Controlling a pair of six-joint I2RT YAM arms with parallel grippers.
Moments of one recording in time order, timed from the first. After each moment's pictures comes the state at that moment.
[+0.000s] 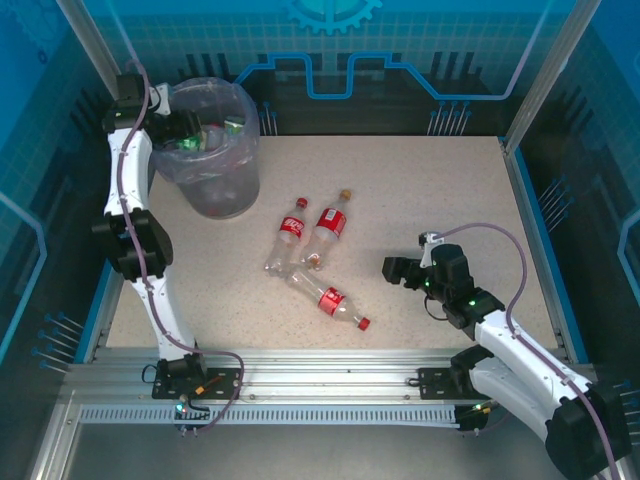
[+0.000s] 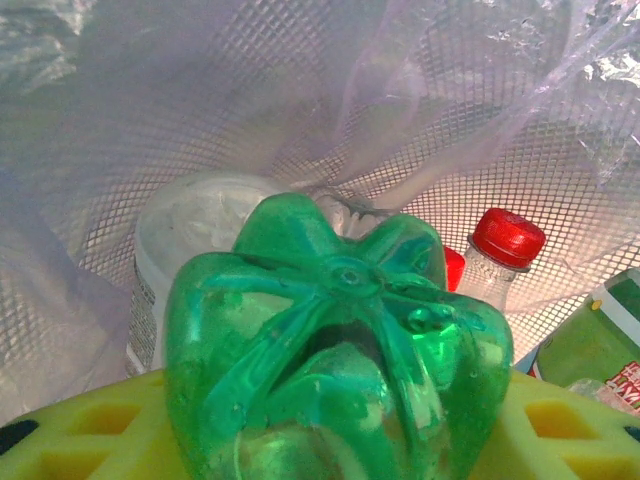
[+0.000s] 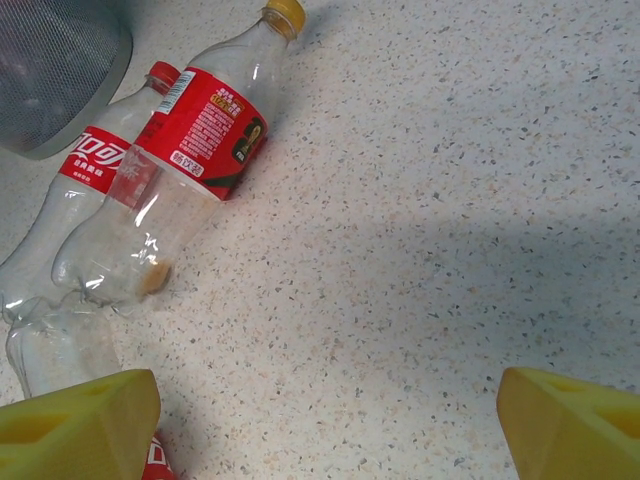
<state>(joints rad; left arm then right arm) 0.27 2.16 2.28 -0.91 0.31 -0.13 0.40 0.82 0.40 -0.18 -0.07 0.50</state>
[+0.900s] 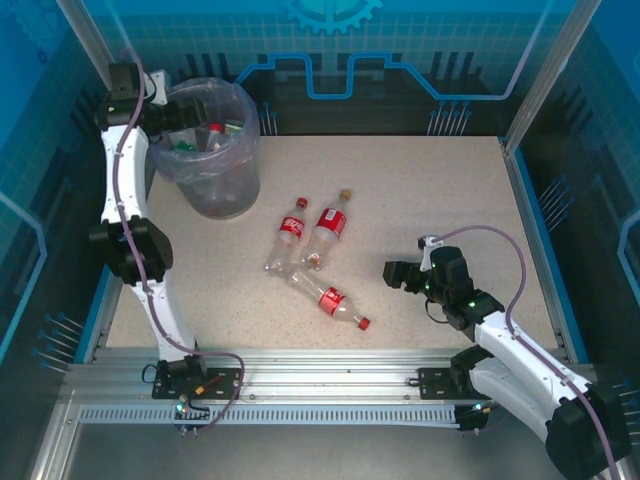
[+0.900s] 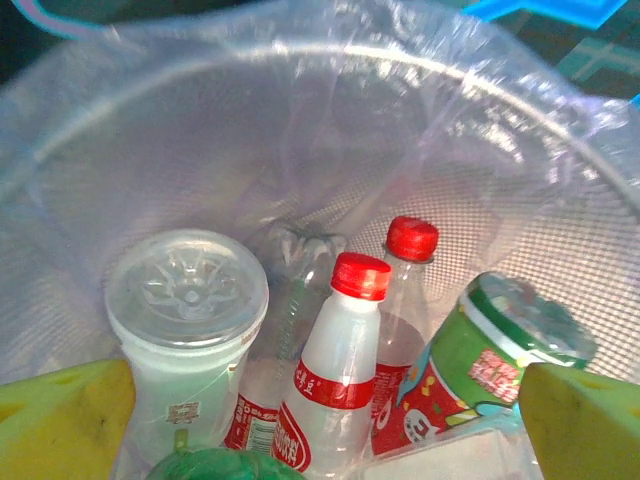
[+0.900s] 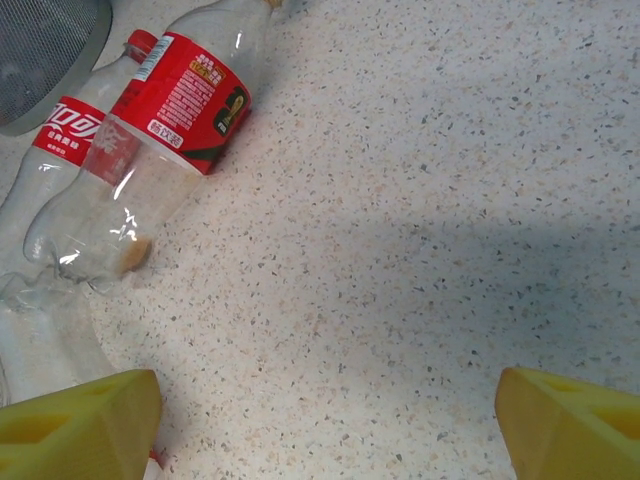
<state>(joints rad) 0.25 2.08 2.36 -0.97 0.30 -0.11 0.40 0.82 0.39 -0.21 -0.07 0.48</state>
